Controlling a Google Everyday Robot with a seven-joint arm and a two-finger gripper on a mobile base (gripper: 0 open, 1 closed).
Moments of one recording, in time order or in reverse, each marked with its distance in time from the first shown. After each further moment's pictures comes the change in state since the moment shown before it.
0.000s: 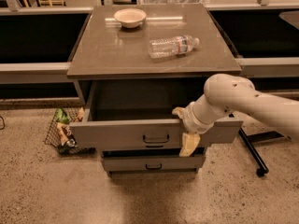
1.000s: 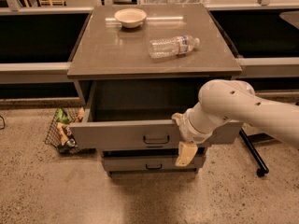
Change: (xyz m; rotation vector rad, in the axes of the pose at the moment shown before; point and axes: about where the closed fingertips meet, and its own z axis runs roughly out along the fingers) arm -0.025 0.044 -0.015 -0.021 0.055 0.091
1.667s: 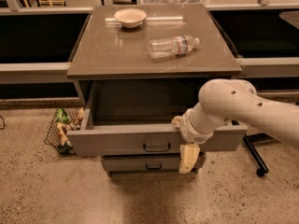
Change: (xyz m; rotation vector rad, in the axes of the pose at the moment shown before) arm -0.003 0.002 -0.008 0.015 0.012 -0.006
